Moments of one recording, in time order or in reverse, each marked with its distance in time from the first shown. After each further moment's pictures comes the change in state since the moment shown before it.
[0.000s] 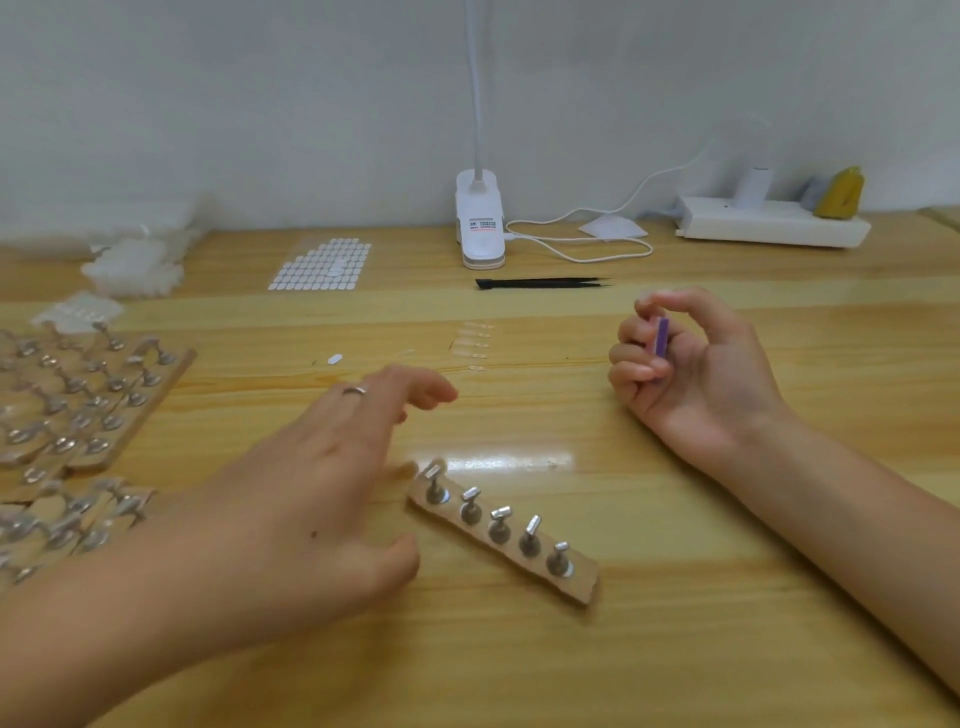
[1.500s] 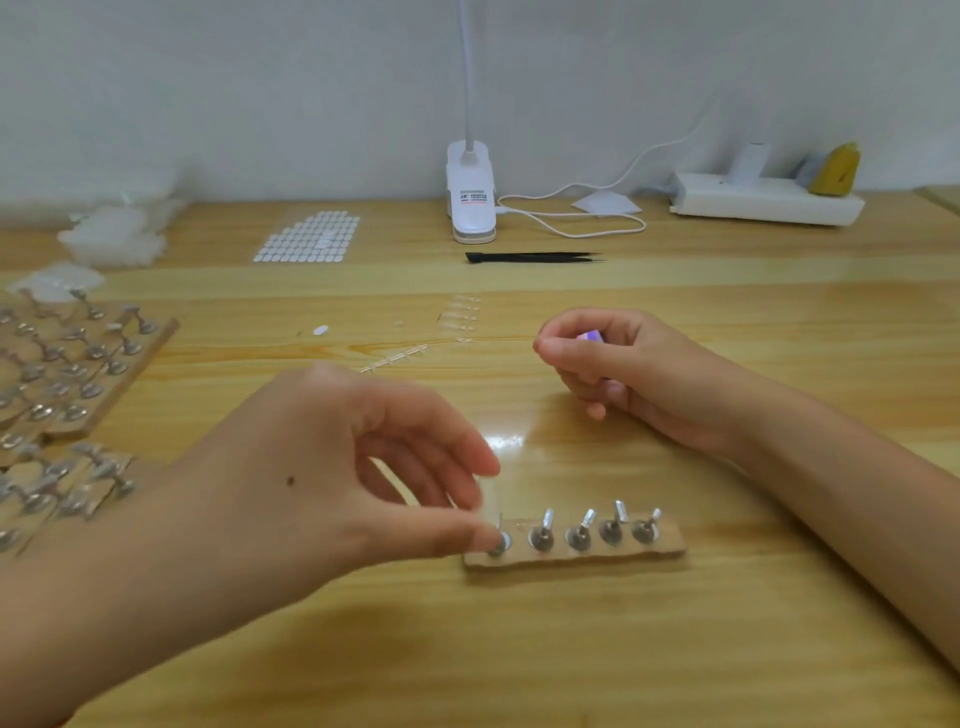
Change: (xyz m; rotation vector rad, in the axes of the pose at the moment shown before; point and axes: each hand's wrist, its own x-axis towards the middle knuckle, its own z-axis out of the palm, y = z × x) left_hand -0.023 0.047 -0.002 -0.350 -0.040 0.144; right_hand -0.010 0.007 0.005 -0.829 -0.465 0.010
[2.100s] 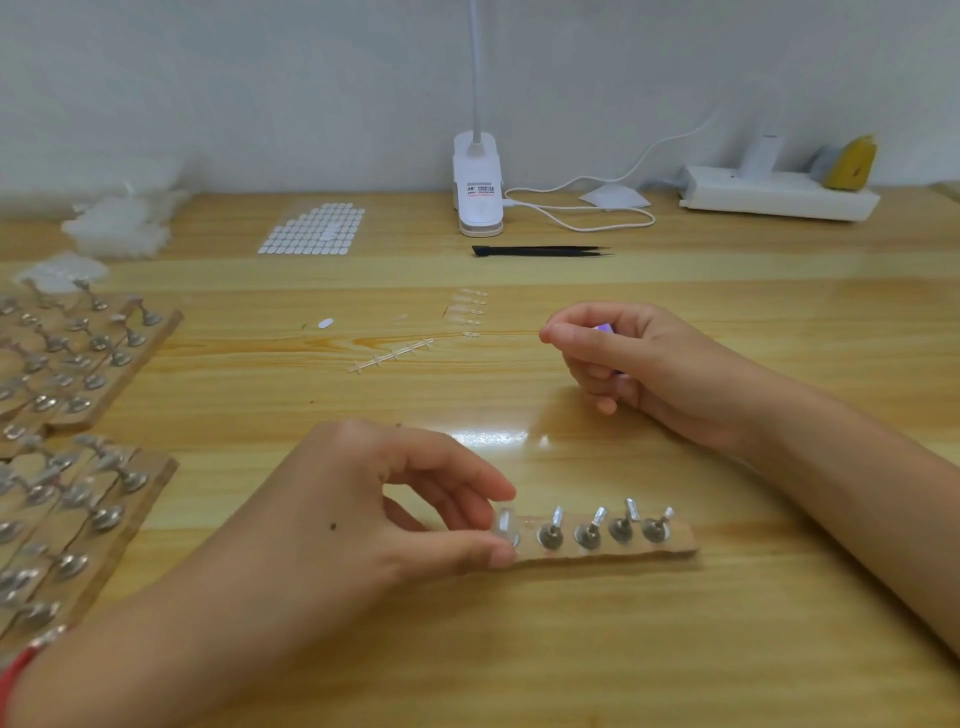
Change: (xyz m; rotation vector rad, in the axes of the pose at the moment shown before) left_hand -0.009 -0.009 0.020 -0.092 0.016 -0.155; right_hand 0.002 0.001 0.000 -0.005 0.030 0.014
